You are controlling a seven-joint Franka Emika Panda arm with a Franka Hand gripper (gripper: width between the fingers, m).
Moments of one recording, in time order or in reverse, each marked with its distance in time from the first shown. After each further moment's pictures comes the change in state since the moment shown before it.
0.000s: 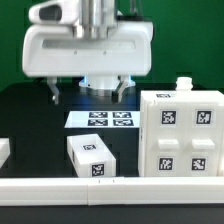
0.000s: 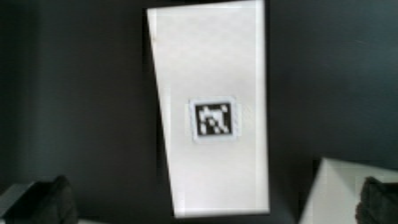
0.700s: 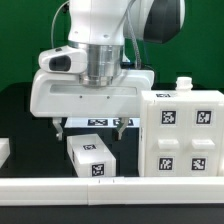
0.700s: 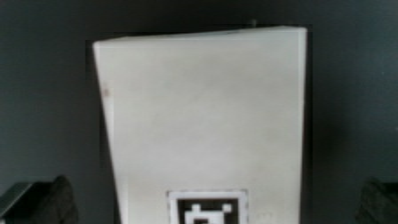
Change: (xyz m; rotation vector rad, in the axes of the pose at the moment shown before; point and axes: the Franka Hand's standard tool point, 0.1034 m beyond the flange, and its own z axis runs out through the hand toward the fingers) arm -0.009 -0.005 0.069 -0.056 -0.032 -0.027
